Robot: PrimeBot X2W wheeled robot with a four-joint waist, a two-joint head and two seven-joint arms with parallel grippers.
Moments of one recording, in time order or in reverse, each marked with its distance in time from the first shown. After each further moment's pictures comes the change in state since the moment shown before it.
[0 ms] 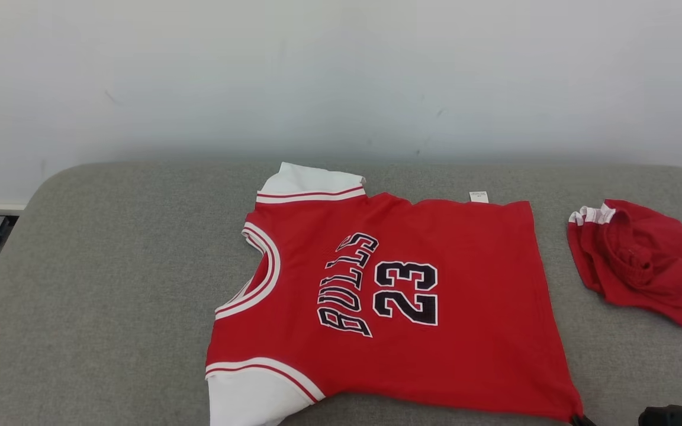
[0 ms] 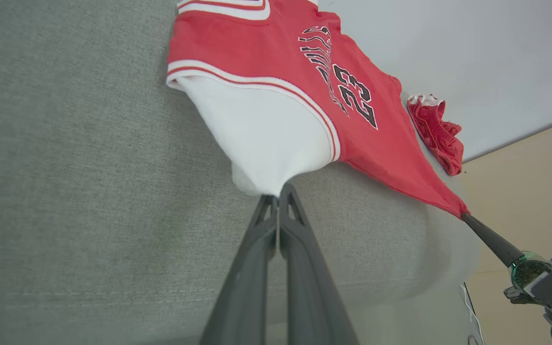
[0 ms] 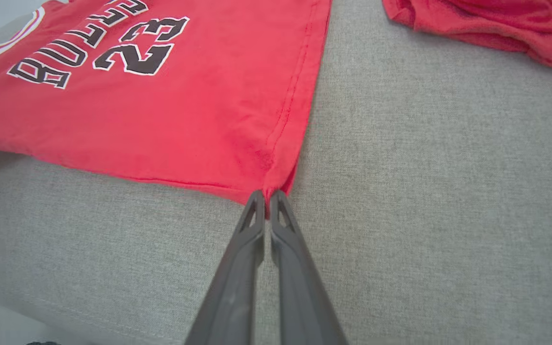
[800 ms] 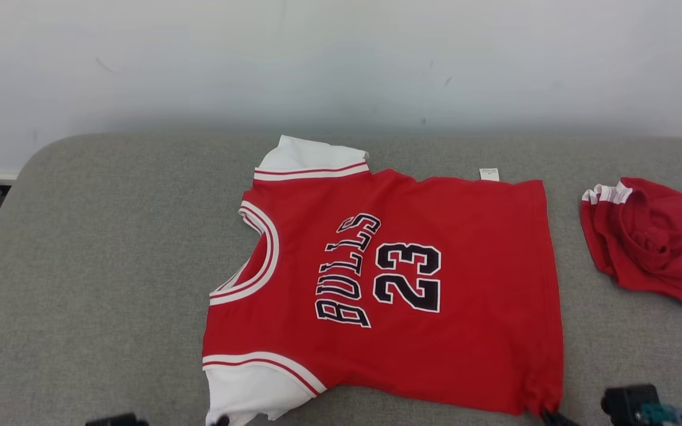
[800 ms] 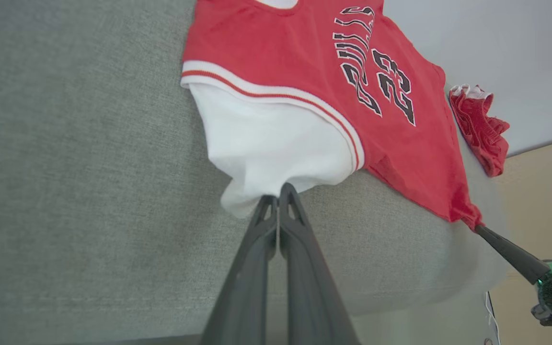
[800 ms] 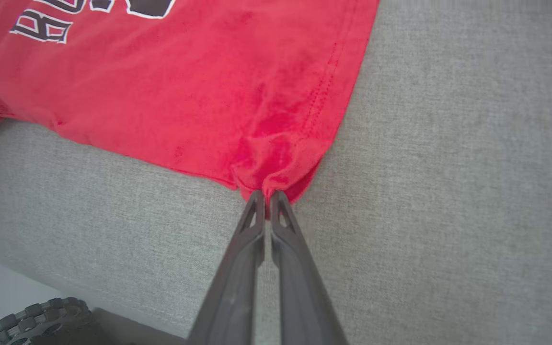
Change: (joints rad) left arm -0.060 -0.015 -0.001 0.002 0.032 0.099 0.060; right arm -0.032 0.003 0.066 -0.101 -0.004 -0.069 0.186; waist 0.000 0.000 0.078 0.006
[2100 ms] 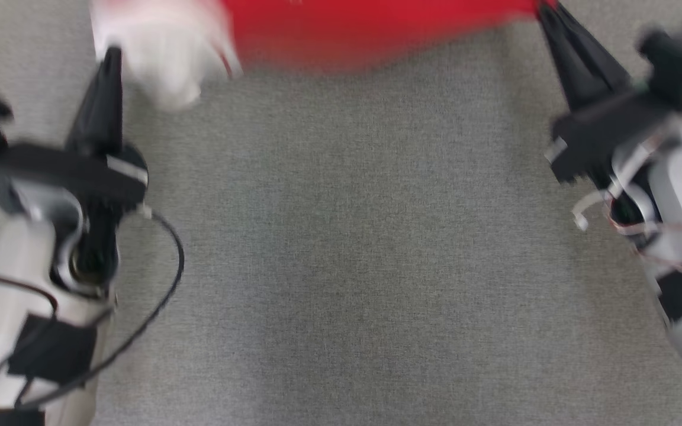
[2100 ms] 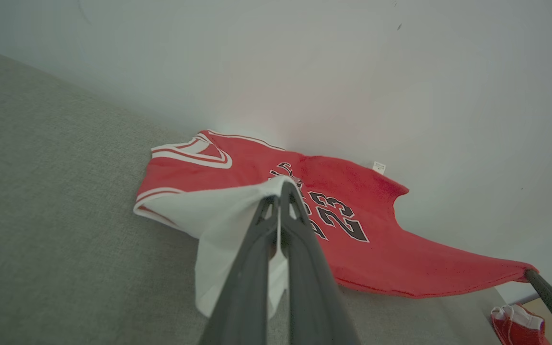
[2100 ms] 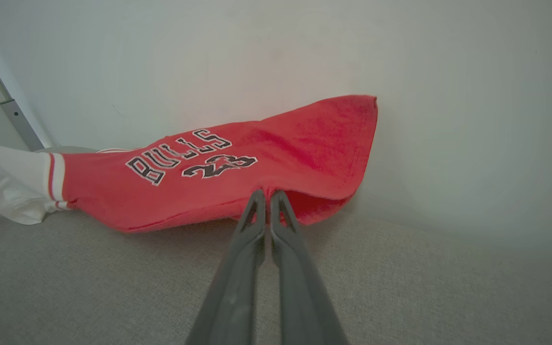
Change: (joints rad) left arm -0.880 -0.127 0.207 0.394 0.033 -0.169 -0.221; right arm -0.991 0.088 0.039 0.285 -0.183 0.172 -0.293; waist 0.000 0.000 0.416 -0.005
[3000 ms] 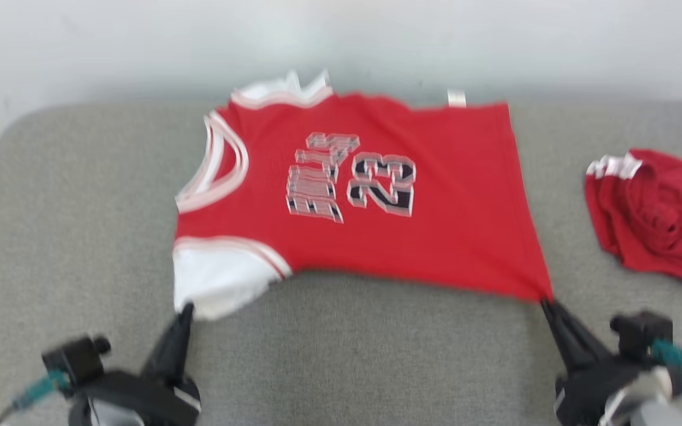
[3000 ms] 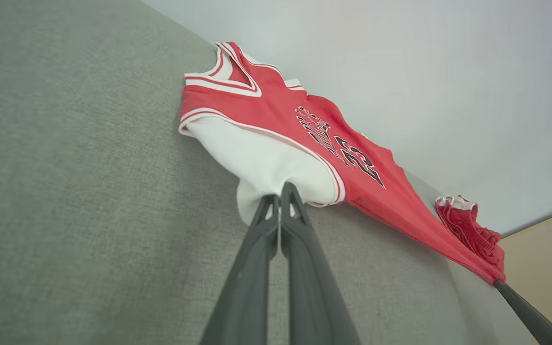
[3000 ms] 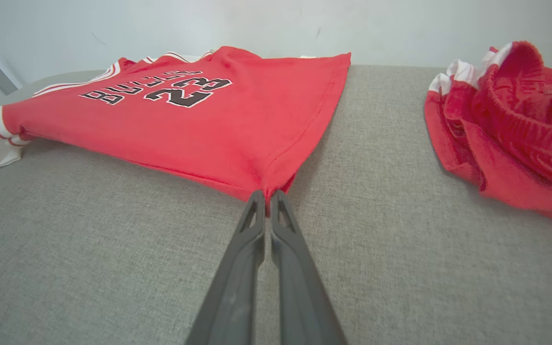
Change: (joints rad) left arm 0.552 0.034 -0.143 -0.049 -0.035 -0.017 -0.082; right arm 0.654 -0.025 -0.023 0.054 0.086 -0.025 -0.130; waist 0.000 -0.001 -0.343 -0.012
